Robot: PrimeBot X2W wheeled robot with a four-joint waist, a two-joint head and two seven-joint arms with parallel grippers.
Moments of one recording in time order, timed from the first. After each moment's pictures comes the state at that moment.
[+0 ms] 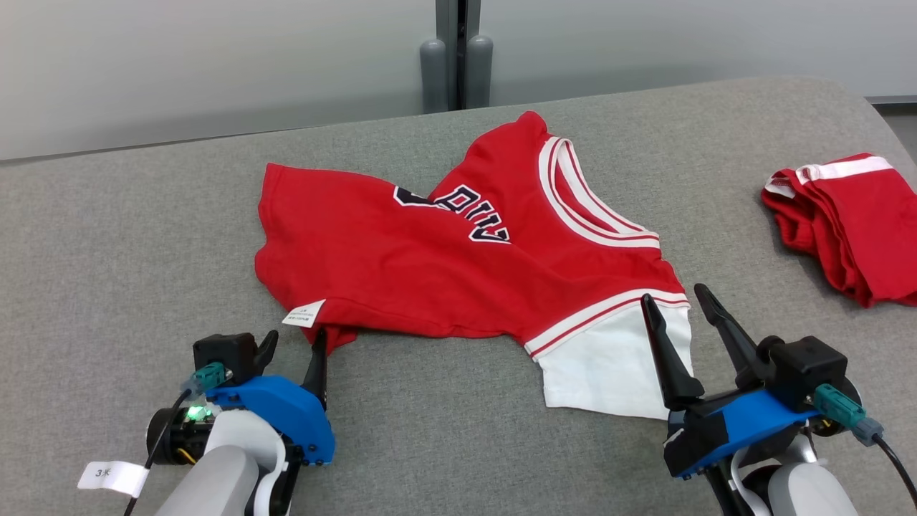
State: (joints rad) left arm -0.34 0.27 -0.53 0.53 -0.66 0.11 -0.03; right arm -0.12 -0.05 0.08 0.06 0.17 0.13 -0.03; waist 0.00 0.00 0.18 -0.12
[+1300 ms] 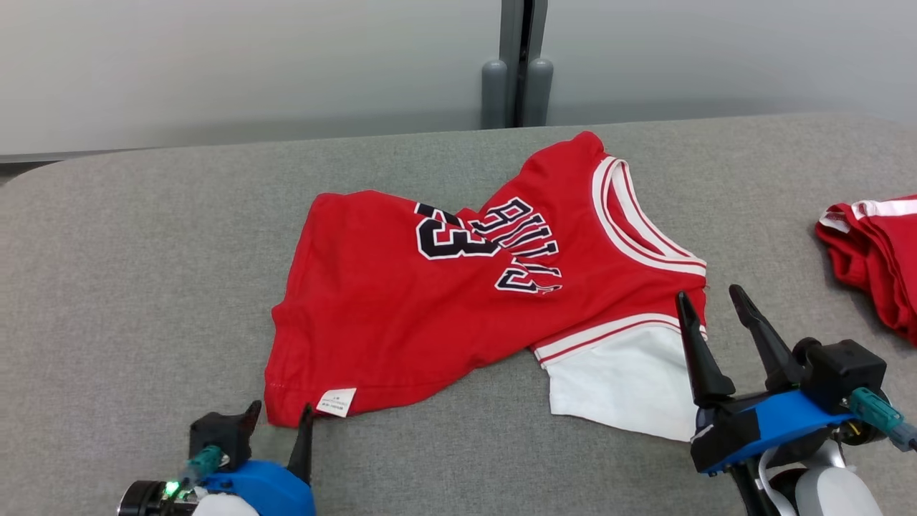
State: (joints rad) left arm -0.12 0.45 -0.64 0.23 -0.57 0.27 0.06; right arm -0.11 -0.05 0.01 0.06 0.19 0.13 -0.03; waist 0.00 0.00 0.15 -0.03
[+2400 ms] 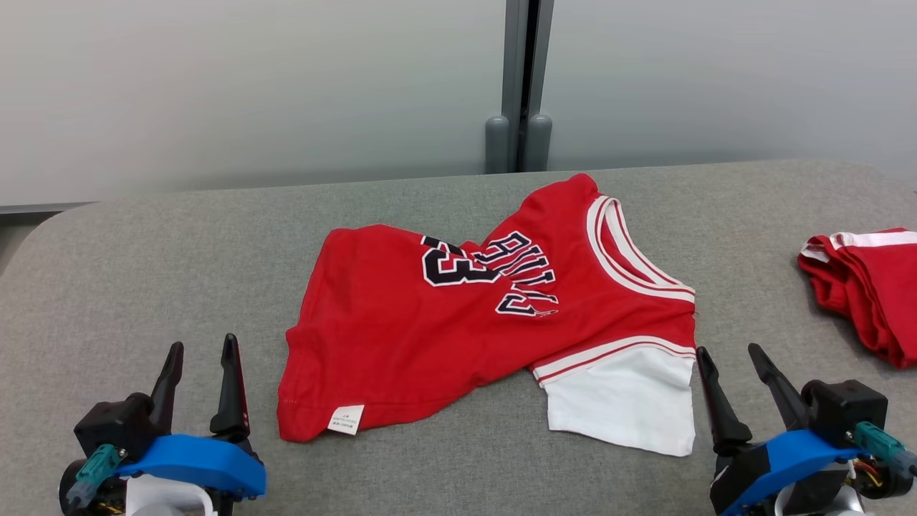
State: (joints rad) left arm -0.12 0.37 -0.36 0.28 -0.67 0.13 -0.26; right arm -0.01 -0.05 -0.05 0.08 0.16 0.13 0.03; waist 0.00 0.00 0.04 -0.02
